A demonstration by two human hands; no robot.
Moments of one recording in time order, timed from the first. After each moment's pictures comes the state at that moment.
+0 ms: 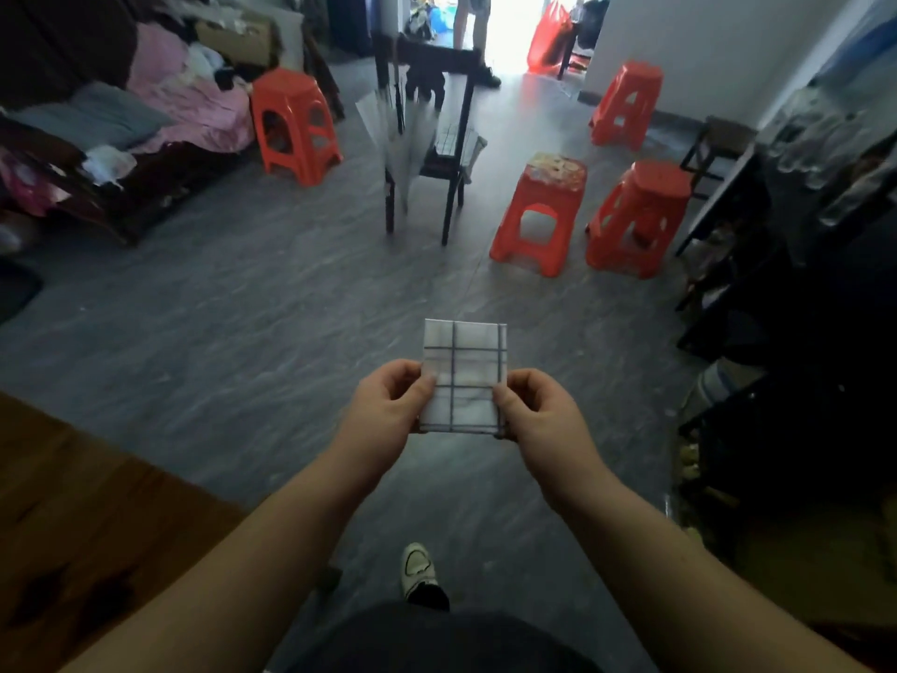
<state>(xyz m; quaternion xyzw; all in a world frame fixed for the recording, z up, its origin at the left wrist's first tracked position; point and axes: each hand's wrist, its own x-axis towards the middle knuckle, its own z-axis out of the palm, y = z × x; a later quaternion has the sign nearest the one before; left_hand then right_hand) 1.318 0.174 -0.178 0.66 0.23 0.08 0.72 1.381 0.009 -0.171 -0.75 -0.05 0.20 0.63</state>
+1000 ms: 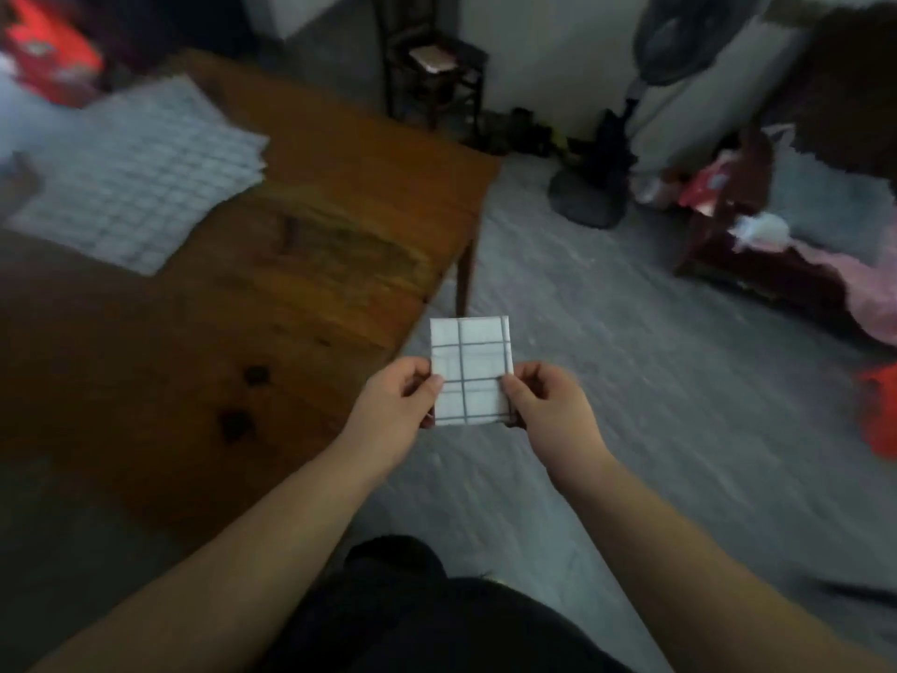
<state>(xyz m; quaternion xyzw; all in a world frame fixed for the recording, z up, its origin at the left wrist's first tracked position) 1.361 0.488 -0.213 0.32 0.72 0.44 0.43 1.528 0.572 -0.206 -0.55 -0.57 0.56 0.24</state>
